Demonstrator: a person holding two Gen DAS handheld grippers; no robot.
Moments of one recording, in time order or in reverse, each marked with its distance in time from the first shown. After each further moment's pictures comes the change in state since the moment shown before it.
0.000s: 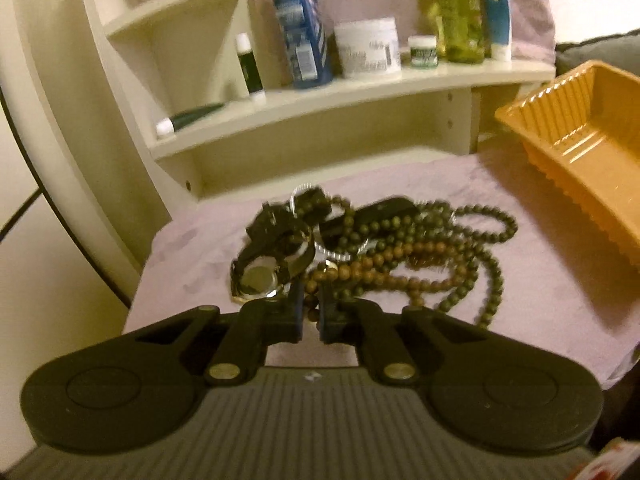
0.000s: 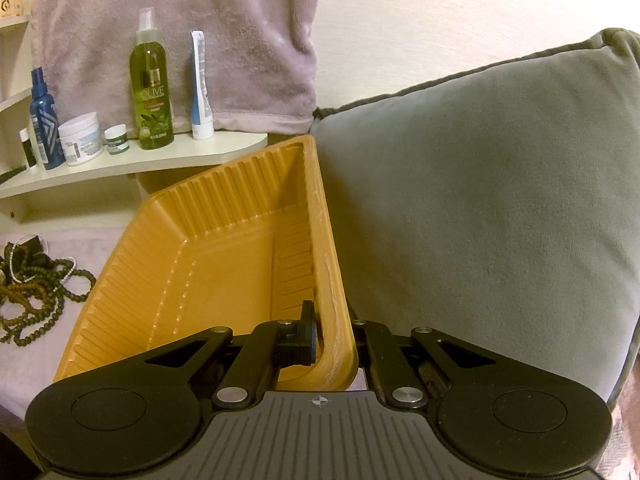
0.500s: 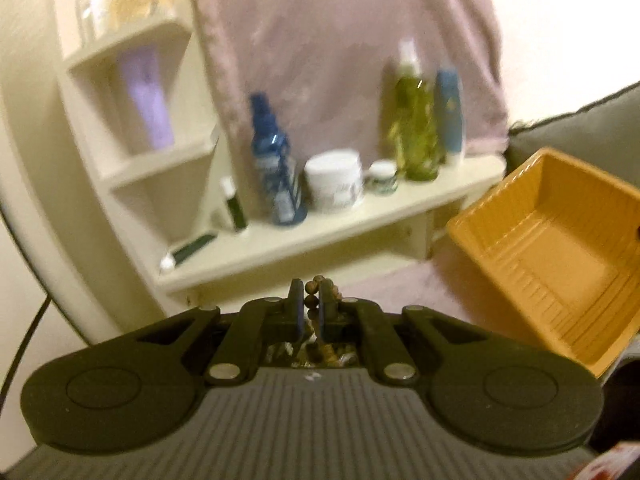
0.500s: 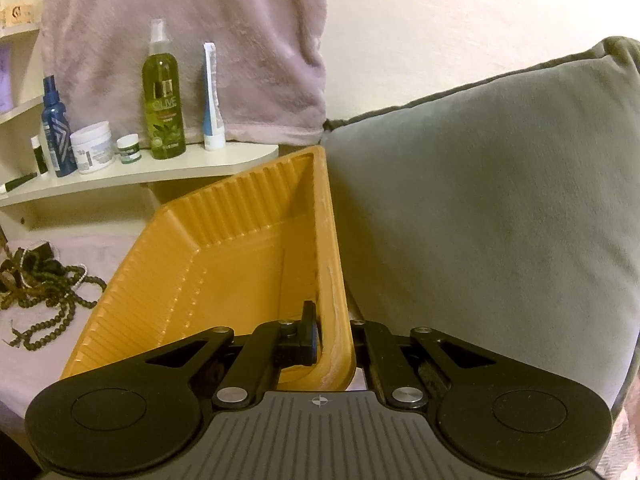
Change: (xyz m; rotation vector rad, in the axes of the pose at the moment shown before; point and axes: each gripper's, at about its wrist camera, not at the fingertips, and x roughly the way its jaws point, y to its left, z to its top) left arm -0.066 0.007 0.082 0.077 -0.171 -0.100; right arm -0.006 0.003 -0.002 0.003 -0.036 0.024
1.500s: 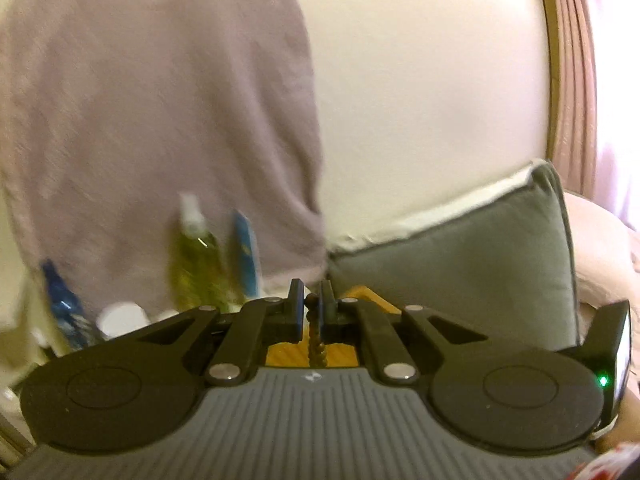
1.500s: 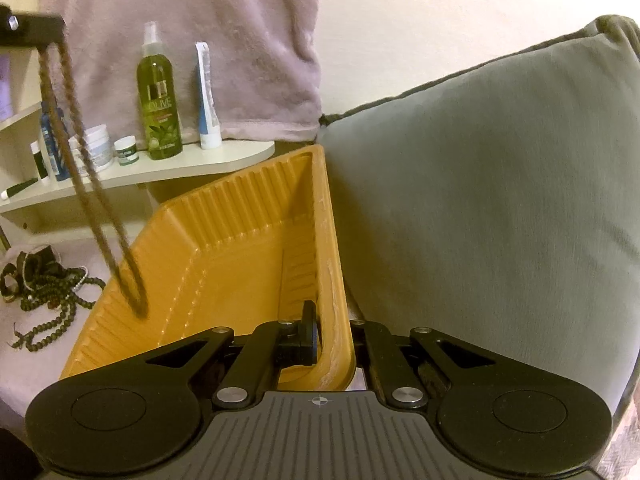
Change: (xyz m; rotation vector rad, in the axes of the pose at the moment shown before) left arm -0.018 -0.119 0.103 0.017 -0.156 -0.417; right arm 0.000 -0.005 -0.002 0.028 0.008 0.013
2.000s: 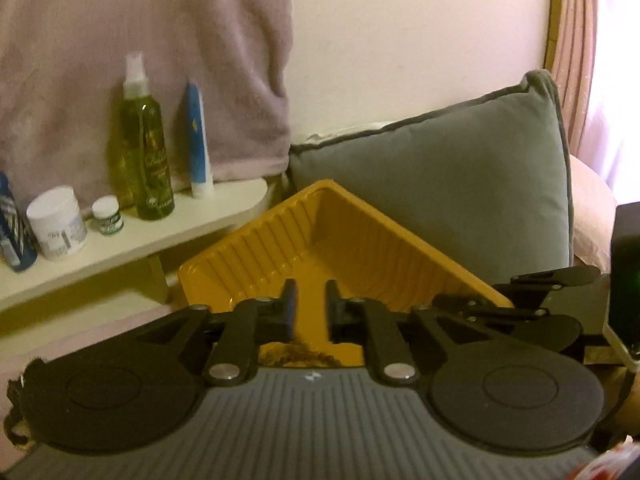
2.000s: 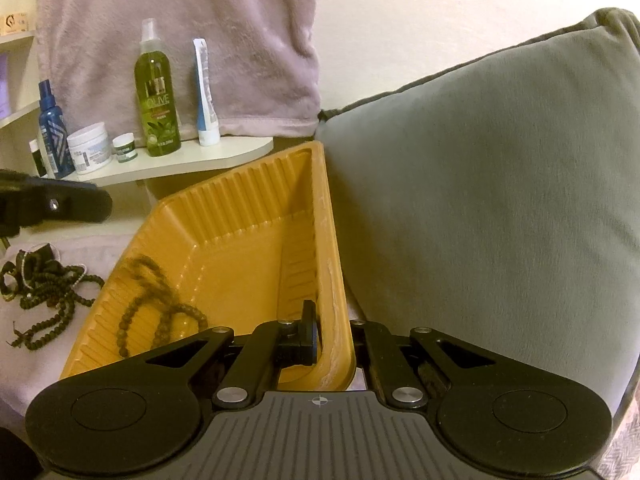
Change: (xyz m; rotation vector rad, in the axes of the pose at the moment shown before) left arm 0.047 -0.015 -0.066 -0.075 0.185 -0.060; right arm 0.002 0.000 -0.001 0.005 0.007 0.000
